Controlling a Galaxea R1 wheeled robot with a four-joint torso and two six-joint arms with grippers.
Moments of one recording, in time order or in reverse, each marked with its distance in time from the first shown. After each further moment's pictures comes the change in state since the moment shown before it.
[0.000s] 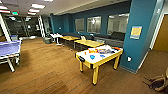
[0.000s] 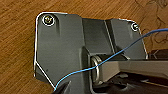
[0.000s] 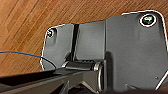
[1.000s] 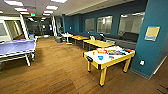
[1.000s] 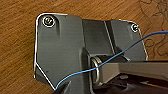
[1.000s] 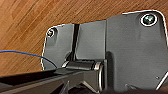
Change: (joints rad) left arm -0.003 0.000 0.001 0.000 -0.001 0.000; right arm 0.000 0.000 0.002 0.000 0.000 0.000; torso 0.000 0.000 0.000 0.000
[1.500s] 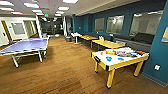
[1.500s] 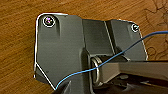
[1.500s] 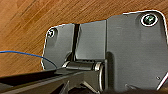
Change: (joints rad) left arm 0.000 0.000 0.000 0.000 -0.001 0.000; right arm 0.000 0.000 0.001 0.000 0.000 0.000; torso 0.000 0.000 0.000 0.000
